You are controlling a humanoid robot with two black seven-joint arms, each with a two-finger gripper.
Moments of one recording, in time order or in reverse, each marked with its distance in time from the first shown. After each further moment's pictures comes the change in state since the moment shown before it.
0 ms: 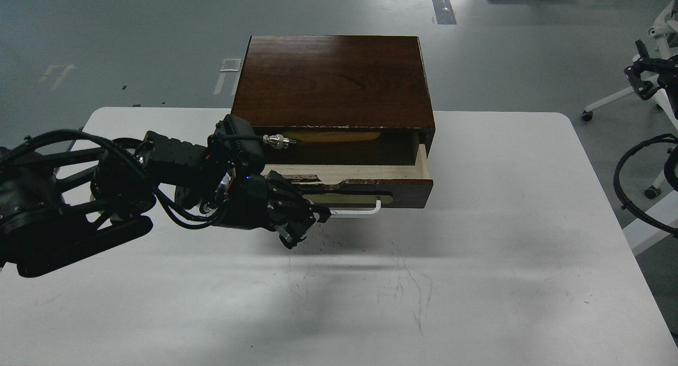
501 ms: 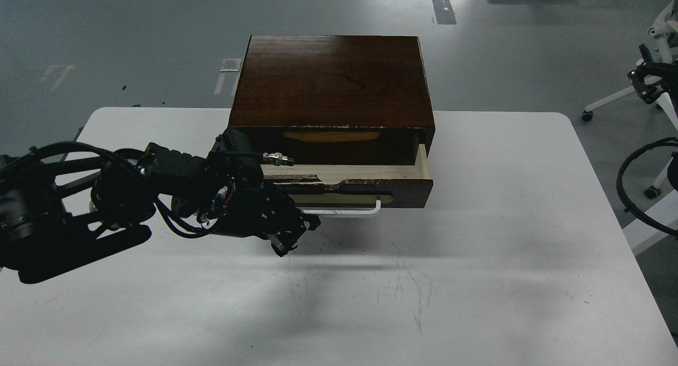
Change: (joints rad) left arm 0.013 0.007 0.016 0.015 0.065 0.000 0.003; right arm -0.006 -0.005 -0.007 -0.014 -0.001 0.000 -0.001
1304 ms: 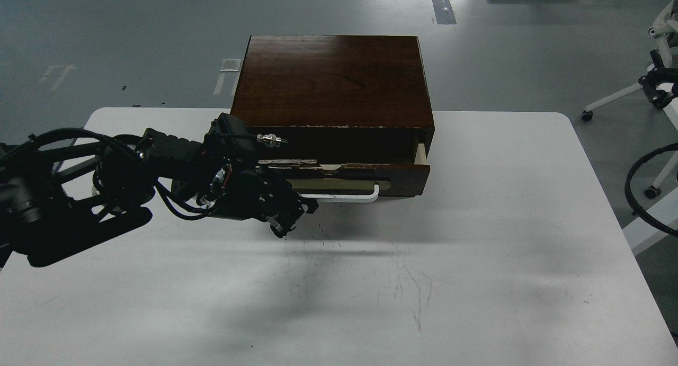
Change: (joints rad) left arm -0.023 -0.042 -0.009 0.154 0.018 0.000 0.006; right arm -0.001 -0.009 -0.011 -0.040 -0.004 0.000 -0.002
